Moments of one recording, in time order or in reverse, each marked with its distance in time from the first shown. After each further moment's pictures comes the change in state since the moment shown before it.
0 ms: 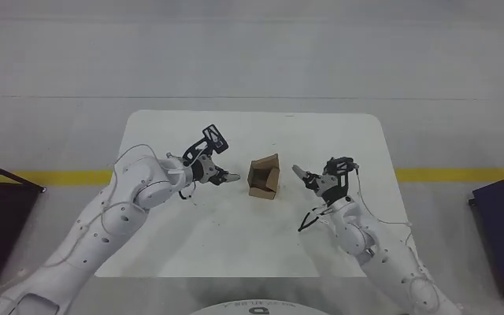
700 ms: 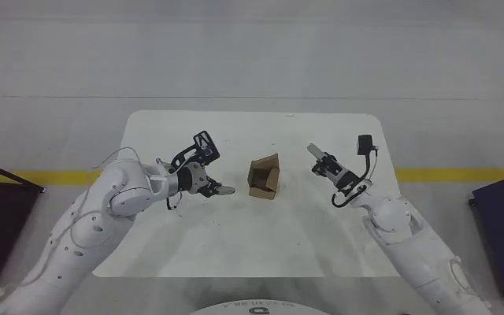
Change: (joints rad) left arm 0.133 0.059 -0.173 -0.189 -0.163 -0.147 -0.139; right arm -0.014 0.073 0.216 -0.113 1.032 -0.191 0.462
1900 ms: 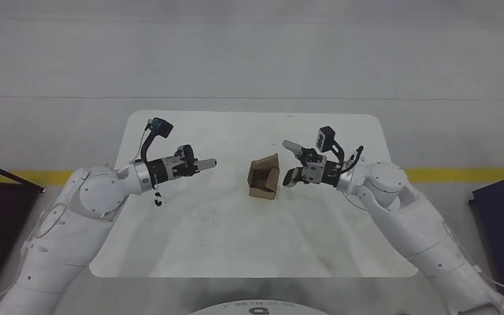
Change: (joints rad) left arm 0.102 0.008 -0.190 0.087 -0.585 0.229 -0.013; right arm 0.297 -0.007 -0.166 0.069 0.540 0.387 0.449
